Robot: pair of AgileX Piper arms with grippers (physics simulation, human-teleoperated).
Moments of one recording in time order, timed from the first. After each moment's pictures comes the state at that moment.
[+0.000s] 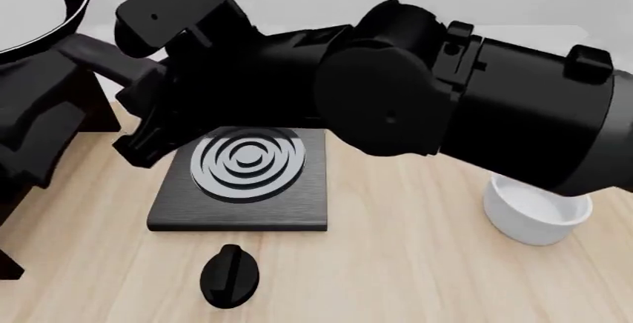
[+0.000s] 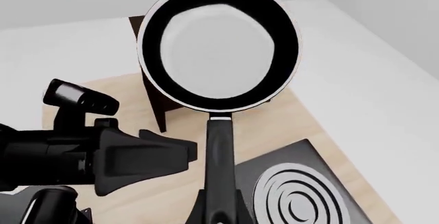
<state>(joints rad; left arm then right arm) -0.42 0.50 -0.54 -0.03 -0.99 1.10 1.60 -1.57 0.39 -0.13</state>
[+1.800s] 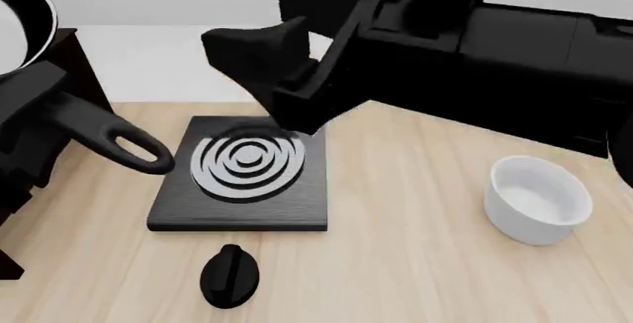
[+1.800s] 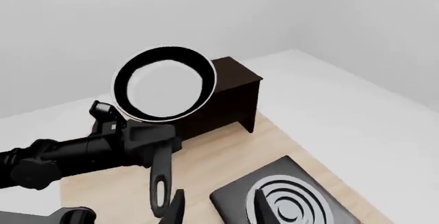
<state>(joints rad) -0.40 0.49 -0.54 -0.02 -0.99 1.04 1.18 -1.23 0.20 -0.02</state>
